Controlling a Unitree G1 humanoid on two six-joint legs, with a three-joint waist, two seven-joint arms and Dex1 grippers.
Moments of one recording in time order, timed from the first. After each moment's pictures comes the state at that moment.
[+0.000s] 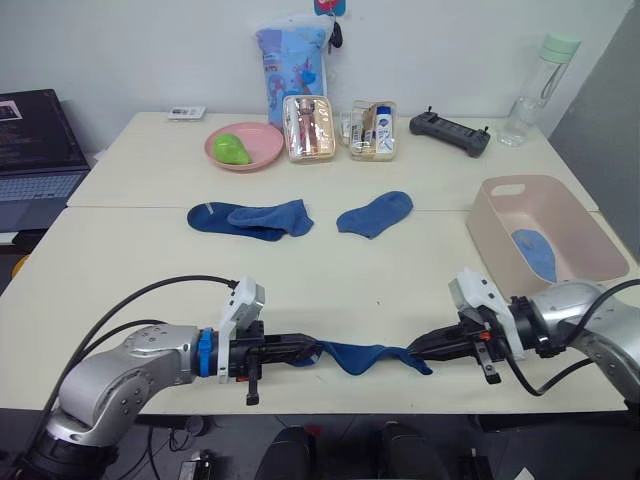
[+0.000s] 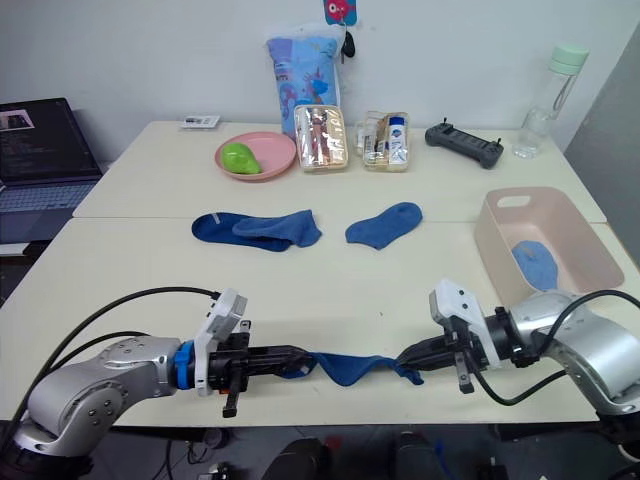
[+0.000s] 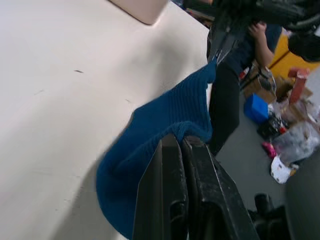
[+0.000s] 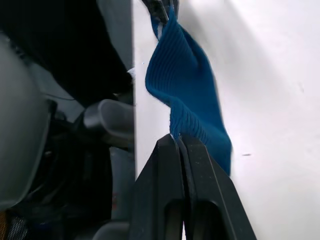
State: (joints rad) left arm -0.06 0.77 -0.03 -0.43 -0.82 0.79 -0.95; right arm -0.30 -0.92 0.17 -0.47 0.59 0.78 1.17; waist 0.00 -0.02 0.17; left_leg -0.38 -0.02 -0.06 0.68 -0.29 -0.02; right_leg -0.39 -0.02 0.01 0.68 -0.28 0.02
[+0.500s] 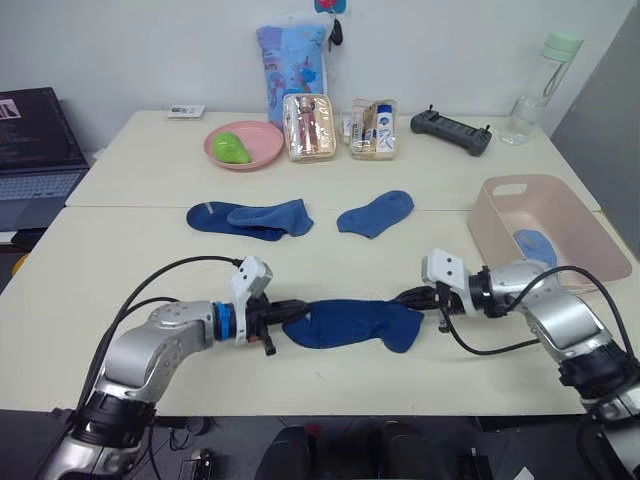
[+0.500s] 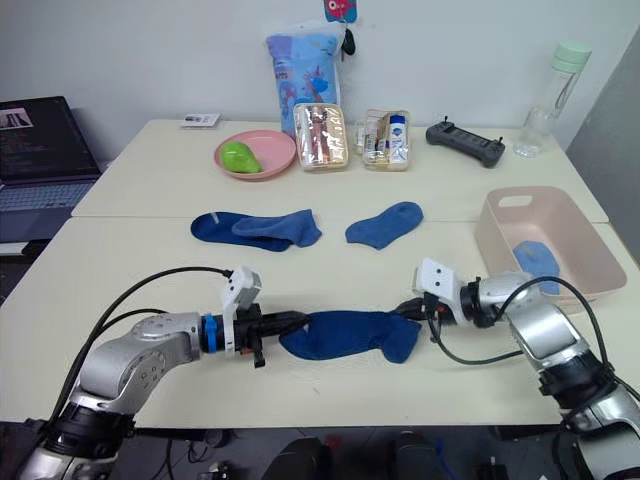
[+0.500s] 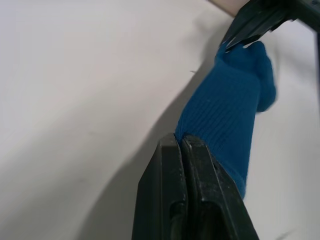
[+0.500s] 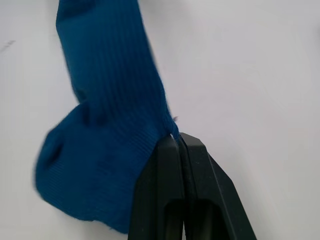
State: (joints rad) left arm -0.26 0.66 -0.09 -0.11 -0.55 0.65 -0.90; right arm -0.50 -0.72 0.32 0.00 0.18 0.35 1.11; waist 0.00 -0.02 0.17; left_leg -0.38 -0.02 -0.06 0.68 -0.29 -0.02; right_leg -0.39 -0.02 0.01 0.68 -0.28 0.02
